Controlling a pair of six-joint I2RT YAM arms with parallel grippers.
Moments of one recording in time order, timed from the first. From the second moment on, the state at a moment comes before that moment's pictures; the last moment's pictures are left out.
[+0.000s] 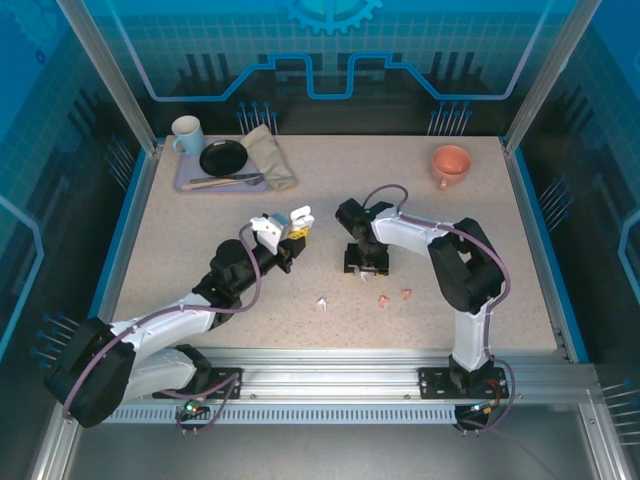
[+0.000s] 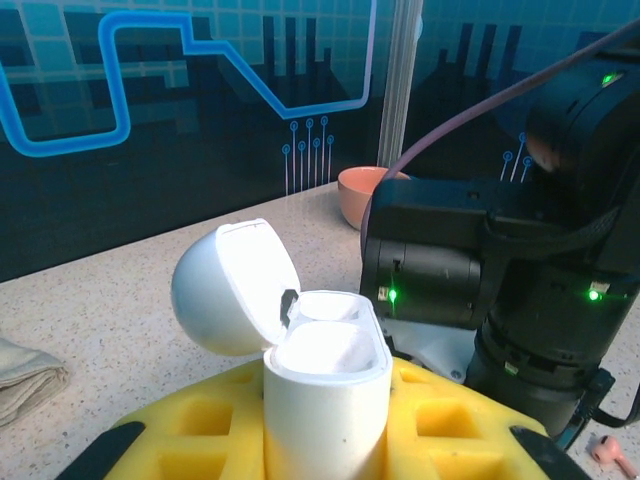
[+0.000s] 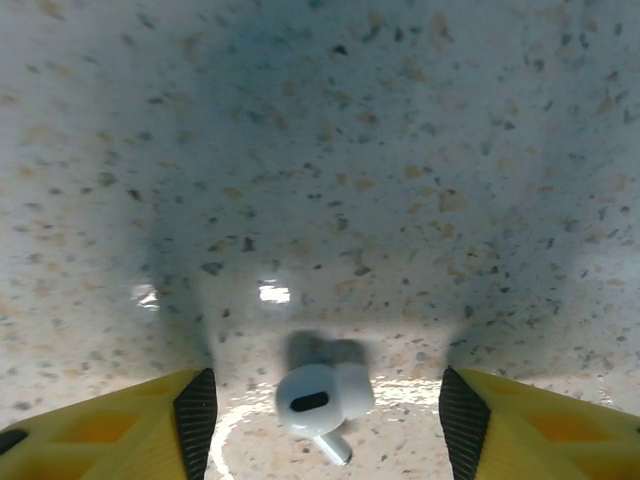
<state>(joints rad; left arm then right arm) -0.57 1.14 0.41 0.71 0.11 -0.04 0.62 1.95 1.32 -0.92 0.01 0.73</state>
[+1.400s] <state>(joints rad) -0.55 1.15 0.41 0.71 0.12 -0.07 0.60 1.94 1.29 -0.88 -0.02 0.71</state>
